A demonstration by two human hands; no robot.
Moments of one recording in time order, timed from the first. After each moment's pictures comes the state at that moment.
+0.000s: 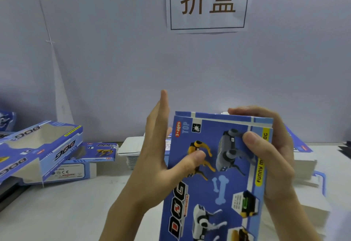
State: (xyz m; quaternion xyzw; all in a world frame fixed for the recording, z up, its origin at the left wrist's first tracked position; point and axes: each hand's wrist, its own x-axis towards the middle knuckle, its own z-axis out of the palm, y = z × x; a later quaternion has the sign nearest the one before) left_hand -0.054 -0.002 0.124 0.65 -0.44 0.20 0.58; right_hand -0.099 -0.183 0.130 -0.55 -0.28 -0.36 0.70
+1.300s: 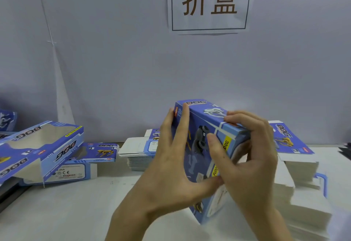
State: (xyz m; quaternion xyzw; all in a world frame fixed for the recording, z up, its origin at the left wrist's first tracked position) left_hand -0.054 -0.011 0.114 0.76 -0.40 0.22 0.45; right_hand -0.086 -0.153 0.121 -0.66 -0.16 -0.62 0.38
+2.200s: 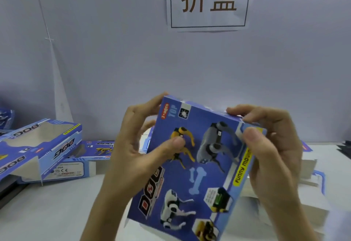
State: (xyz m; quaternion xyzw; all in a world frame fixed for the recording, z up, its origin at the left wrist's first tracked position) left_hand -0.053 0.016 0.137 0.62 -0.39 0.23 0.65; right_hand -0.099 -0.170 0.133 -0.56 -0.28 -0.46 0.63
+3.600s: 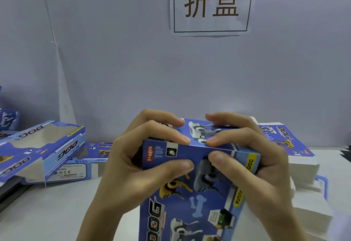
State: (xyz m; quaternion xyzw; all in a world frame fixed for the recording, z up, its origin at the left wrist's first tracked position) left_hand -0.070 0.027 0.147 0.59 -0.49 0.24 0.59; right_hand -0.113 -0.157 0.139 -0.69 -0.30 -0.43 0.50
